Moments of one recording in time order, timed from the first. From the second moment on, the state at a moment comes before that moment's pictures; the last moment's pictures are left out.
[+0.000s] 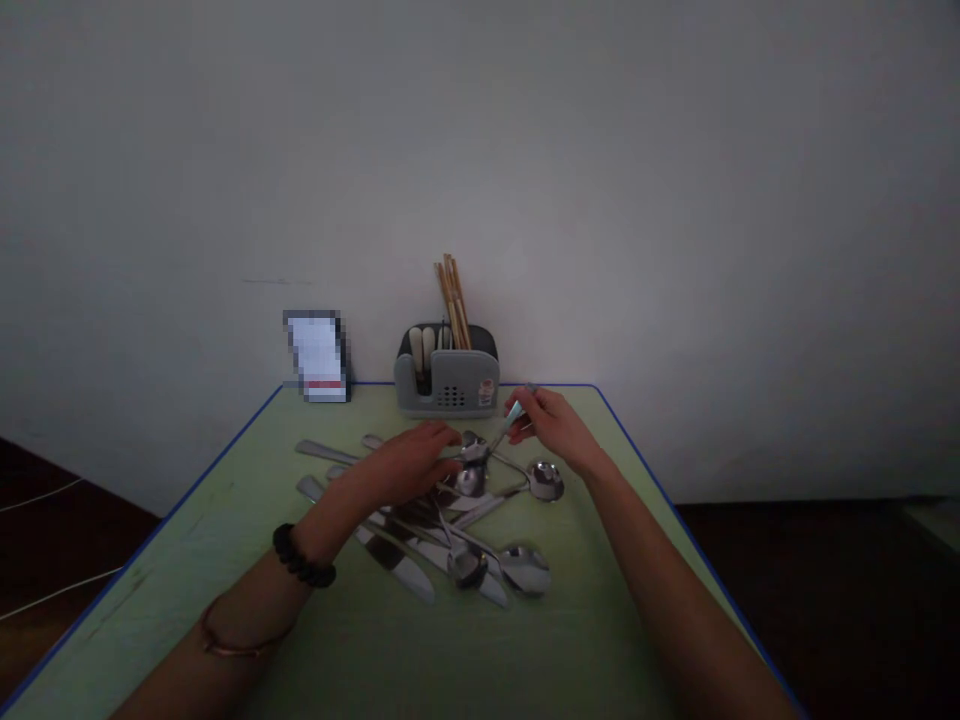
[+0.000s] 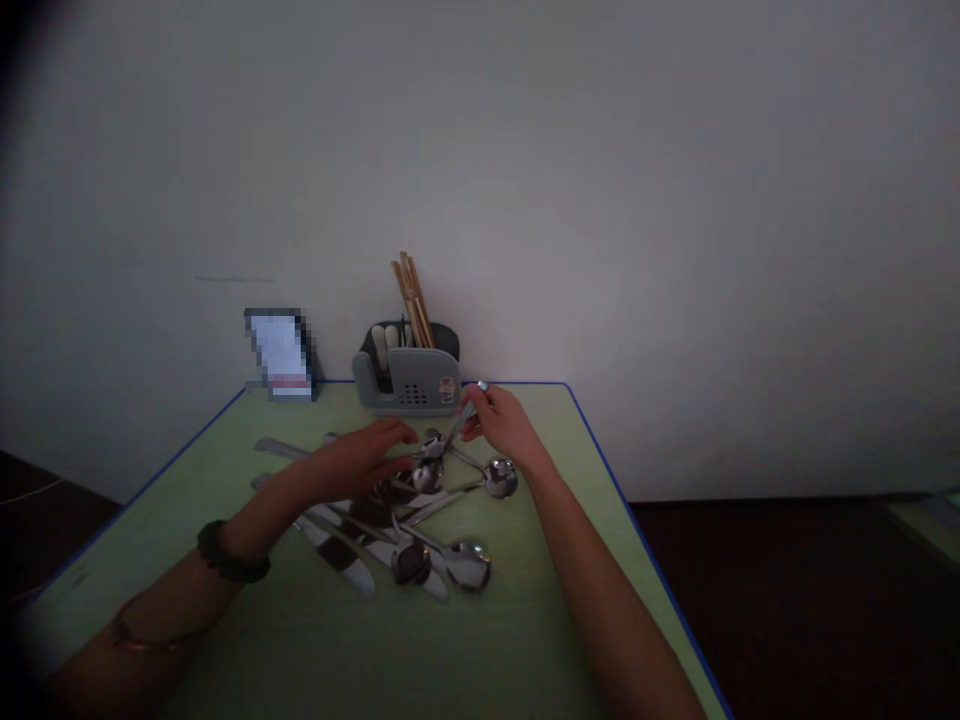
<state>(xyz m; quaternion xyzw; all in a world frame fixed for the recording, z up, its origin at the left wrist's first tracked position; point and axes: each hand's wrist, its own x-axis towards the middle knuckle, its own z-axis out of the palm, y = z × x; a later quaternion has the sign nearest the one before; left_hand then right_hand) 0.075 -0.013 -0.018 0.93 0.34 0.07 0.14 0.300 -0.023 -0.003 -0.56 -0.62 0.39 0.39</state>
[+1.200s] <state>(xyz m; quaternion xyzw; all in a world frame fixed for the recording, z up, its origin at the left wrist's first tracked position) 0.071 -0.034 0.035 0.86 0.30 0.16 0.38 0.289 -0.055 0.052 -0.39 -0.60 0.49 0.50</state>
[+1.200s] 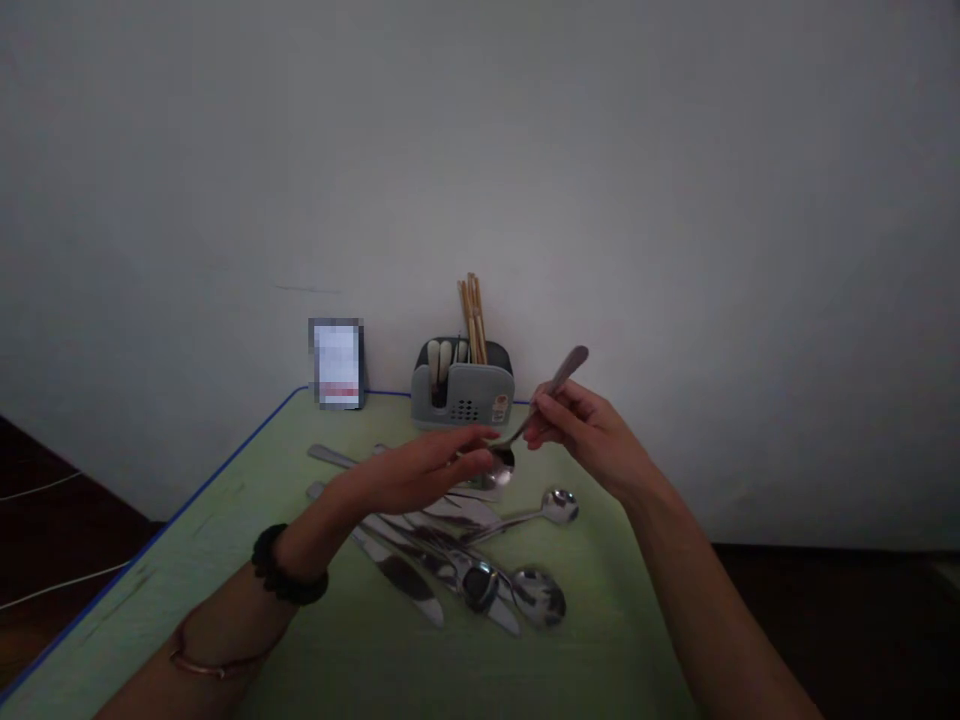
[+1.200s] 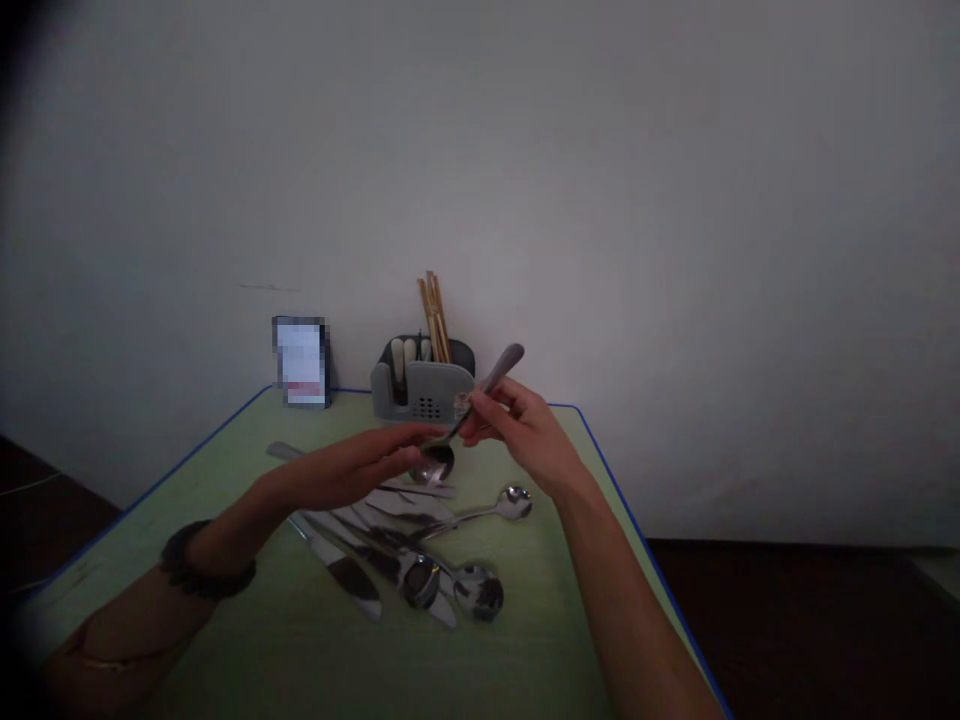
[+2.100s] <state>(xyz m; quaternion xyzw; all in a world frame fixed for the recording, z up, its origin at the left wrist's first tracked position) 0.047 -0.010 0.040 0.88 0.36 0.13 0.29 0.272 -0.051 0.050 -0.45 -0.52 0.44 0.58</state>
